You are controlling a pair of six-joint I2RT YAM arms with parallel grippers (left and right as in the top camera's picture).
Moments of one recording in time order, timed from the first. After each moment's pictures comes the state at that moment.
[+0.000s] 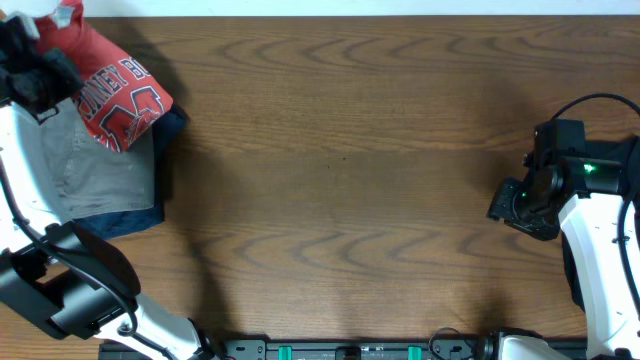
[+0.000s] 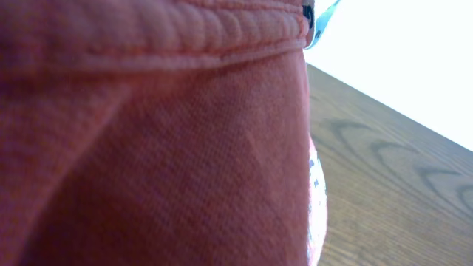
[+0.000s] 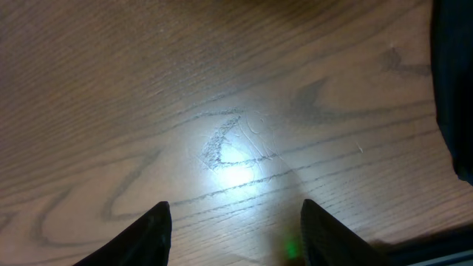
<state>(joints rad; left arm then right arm) 0.55 1.85 1.77 -0.76 0.36 -0.07 -0.10 1.33 1.07 -1.19 -0.01 0.36</state>
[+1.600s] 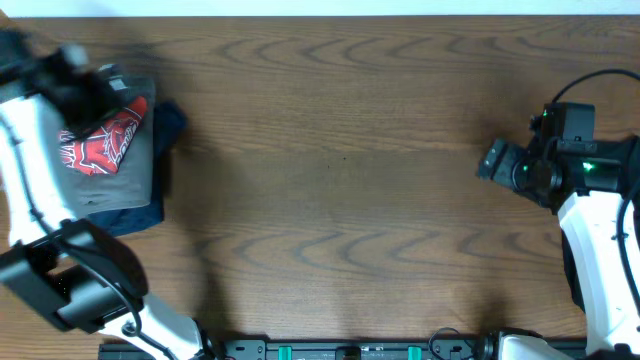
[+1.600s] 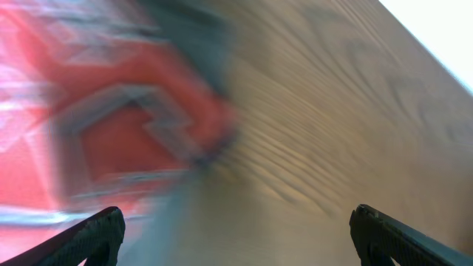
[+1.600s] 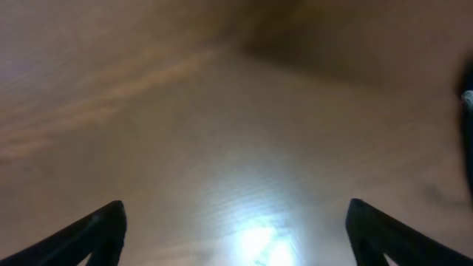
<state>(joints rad) 0.40 1.85 1.76 -1.06 0.40 -0.14 -0.10 1.35 1.07 -0.84 -0.06 0.36</state>
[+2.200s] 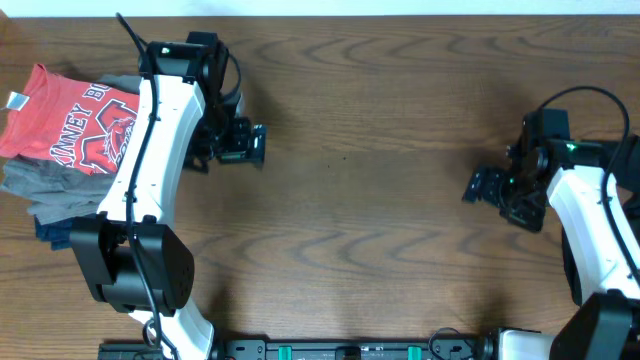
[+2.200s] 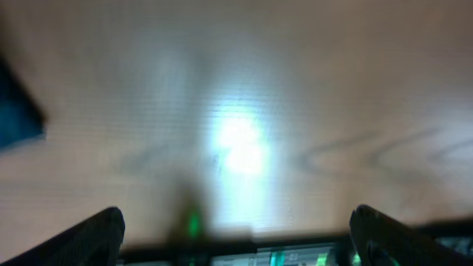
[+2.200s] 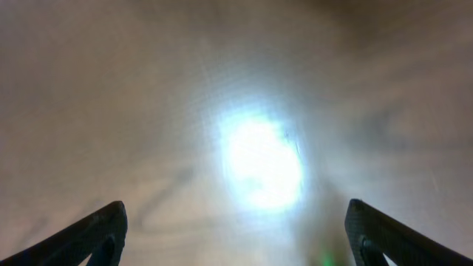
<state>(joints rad) -0.11 1.86 1.76 -1.60 0.13 -0.12 -0.10 1.48 1.07 -1.12 -0.14 0.37</state>
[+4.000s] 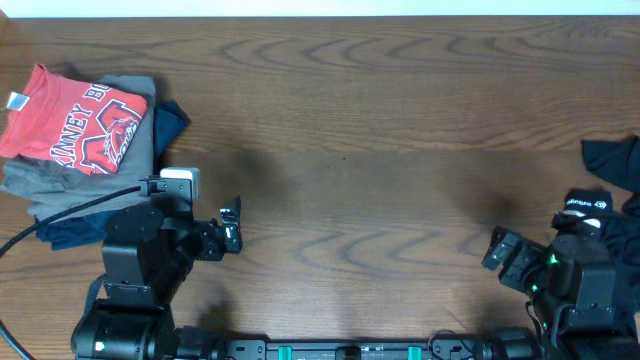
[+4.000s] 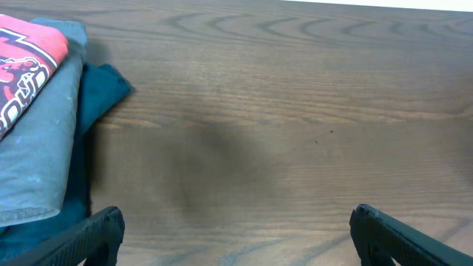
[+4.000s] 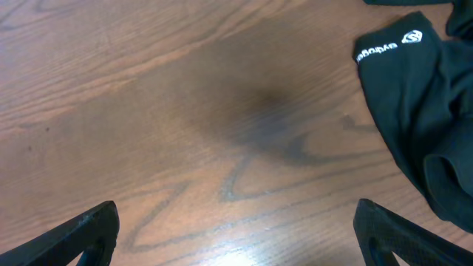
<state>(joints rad) -0.11 0.63 0.86 -0.84 0.09 -0.12 0.07 0.50 0.79 -1.11 0.17 0.46</state>
